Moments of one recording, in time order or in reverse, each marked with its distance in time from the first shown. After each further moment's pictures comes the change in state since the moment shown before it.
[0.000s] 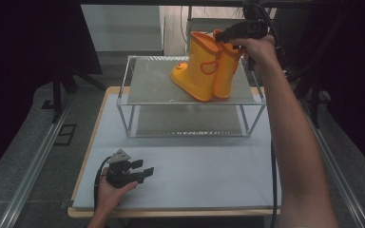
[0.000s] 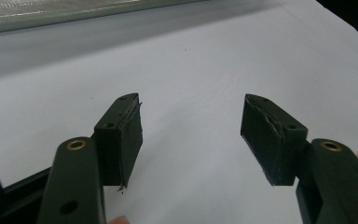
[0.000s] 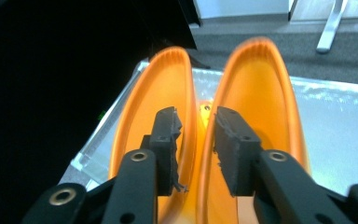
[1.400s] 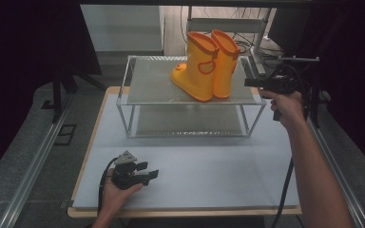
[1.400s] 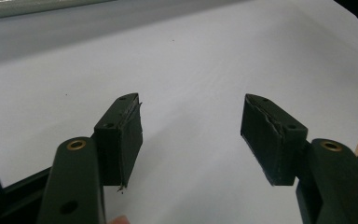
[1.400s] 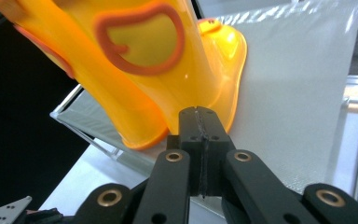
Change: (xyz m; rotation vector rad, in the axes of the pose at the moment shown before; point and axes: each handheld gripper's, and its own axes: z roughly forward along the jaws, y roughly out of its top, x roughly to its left) left arm -0.010 -0.001 0.011 0.030 -0.005 0.014; right arm -0.095 -0.137 -0.030 -0.092 0.087 0.044
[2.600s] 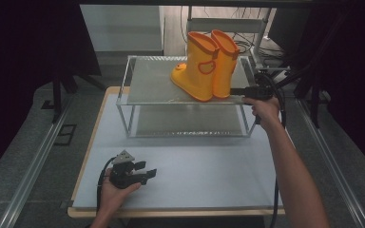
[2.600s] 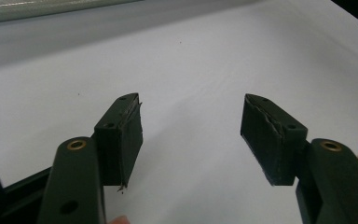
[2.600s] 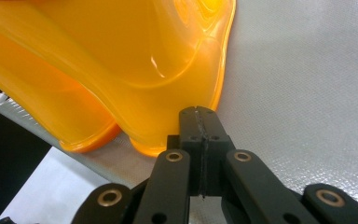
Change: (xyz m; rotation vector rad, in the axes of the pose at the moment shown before) left arm 0.004 -0.001 -0.003 -0.005 0.006 -0.005; right arm -0.014 -0.021 0.062 0.076 -0.073 0.028
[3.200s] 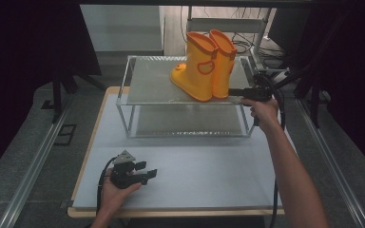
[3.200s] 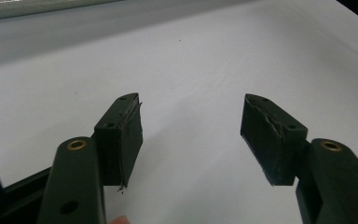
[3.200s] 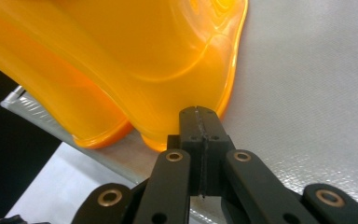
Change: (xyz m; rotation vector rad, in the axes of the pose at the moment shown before) left arm 0.000 0.000 0.002 0.006 -0.001 0.000; right arm 0.007 -0.005 -0.001 -0.014 0.024 -0.004
